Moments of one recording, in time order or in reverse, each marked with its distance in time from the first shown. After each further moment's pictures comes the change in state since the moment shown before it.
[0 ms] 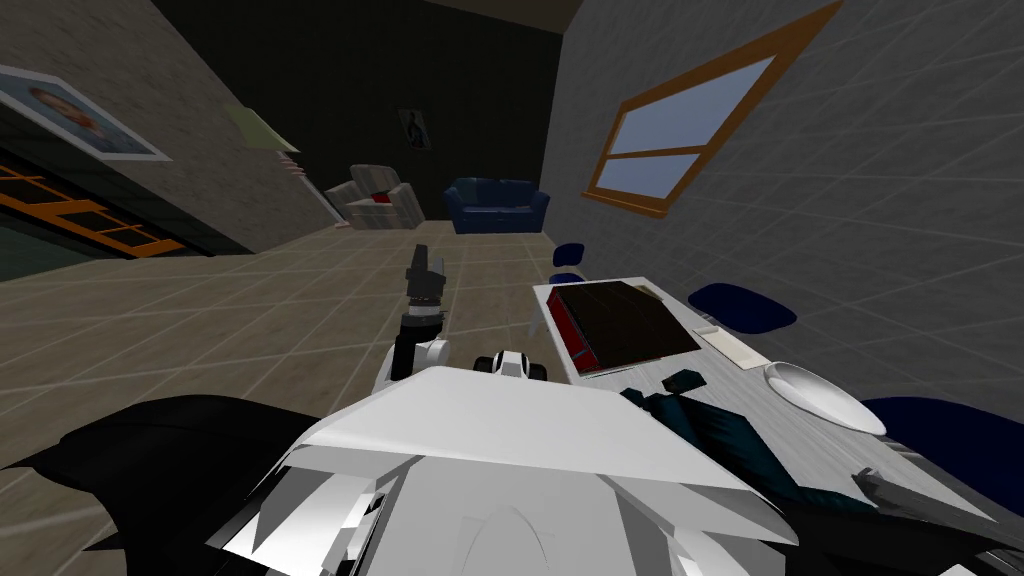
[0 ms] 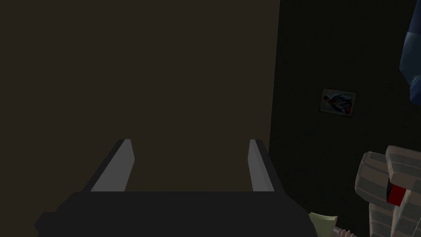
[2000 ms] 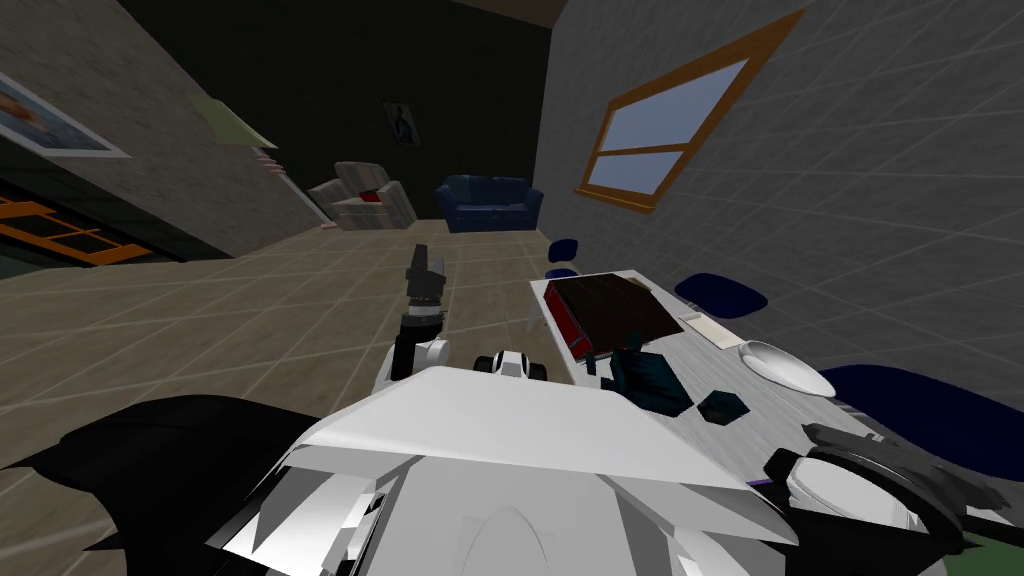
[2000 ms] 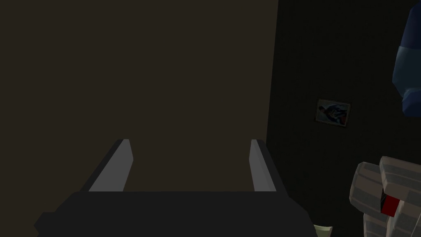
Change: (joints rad) left arm 0.000 0.000 0.000 0.000 0.000 0.000 0.000; right arm -0.126 -0.073 0.097 0.093 -0.083 0.077 0.109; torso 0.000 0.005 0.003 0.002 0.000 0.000
